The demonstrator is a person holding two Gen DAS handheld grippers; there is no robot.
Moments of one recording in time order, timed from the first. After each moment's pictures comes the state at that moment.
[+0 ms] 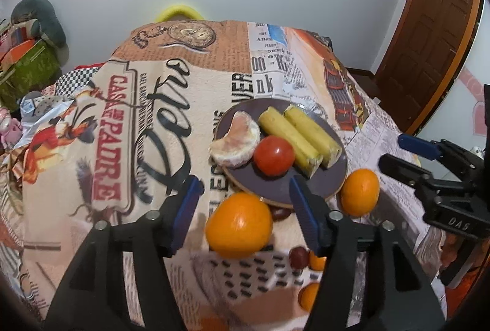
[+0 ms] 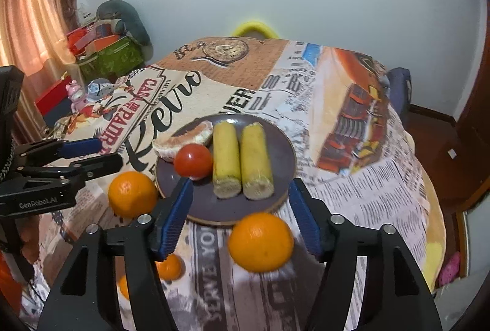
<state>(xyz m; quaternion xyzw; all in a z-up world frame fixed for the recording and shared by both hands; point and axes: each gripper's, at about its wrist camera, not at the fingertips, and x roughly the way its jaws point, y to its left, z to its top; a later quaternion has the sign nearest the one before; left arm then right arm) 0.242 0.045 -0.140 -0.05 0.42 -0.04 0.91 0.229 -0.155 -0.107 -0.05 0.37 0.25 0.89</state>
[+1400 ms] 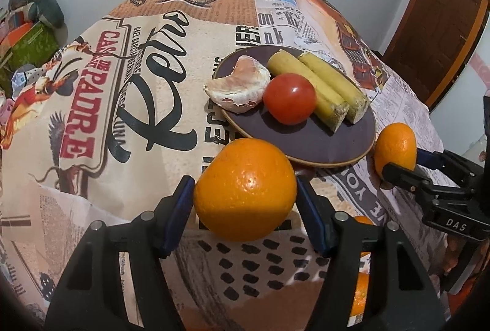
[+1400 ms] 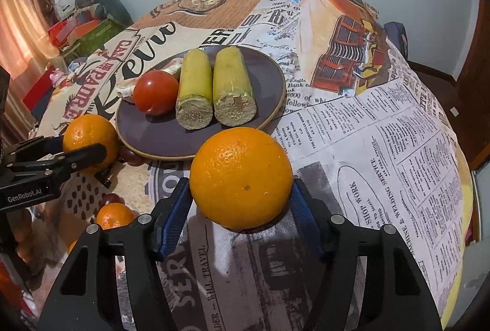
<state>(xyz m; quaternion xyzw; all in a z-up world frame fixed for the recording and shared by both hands) 0.247 0.039 -0.207 -0.05 0.46 -0.03 0.89 0.231 -0.172 -0.180 -0.02 0.44 0.23 0.87</state>
